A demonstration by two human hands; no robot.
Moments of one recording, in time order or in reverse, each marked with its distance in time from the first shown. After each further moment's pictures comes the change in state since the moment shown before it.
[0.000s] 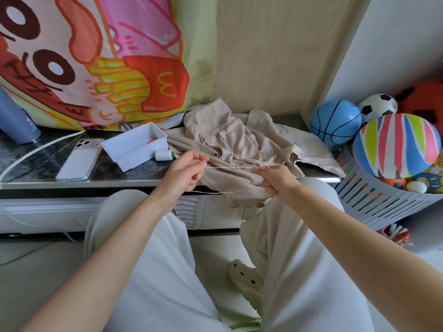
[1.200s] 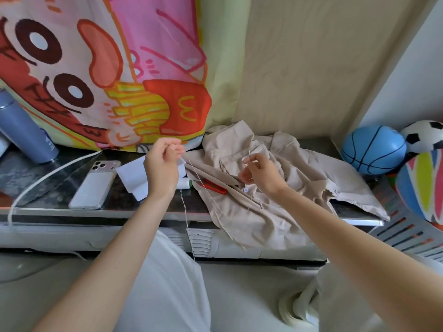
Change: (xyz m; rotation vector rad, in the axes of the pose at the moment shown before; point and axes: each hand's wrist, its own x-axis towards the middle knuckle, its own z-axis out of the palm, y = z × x) left_hand 0.093 0.001 -0.071 0.176 0.666 0.337; right_hand 0.070 -0.062 0.069 -0.145 -0.083 -0.341
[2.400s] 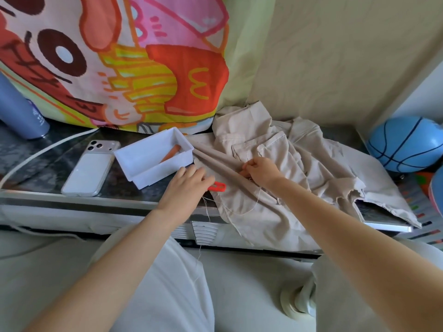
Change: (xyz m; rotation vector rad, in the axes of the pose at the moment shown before) left_hand -0.017 -0.082 -0.002 1.172 -0.625 0.731; right_hand 0.060 0.037 0.036 -0.448 -0.099 0.195
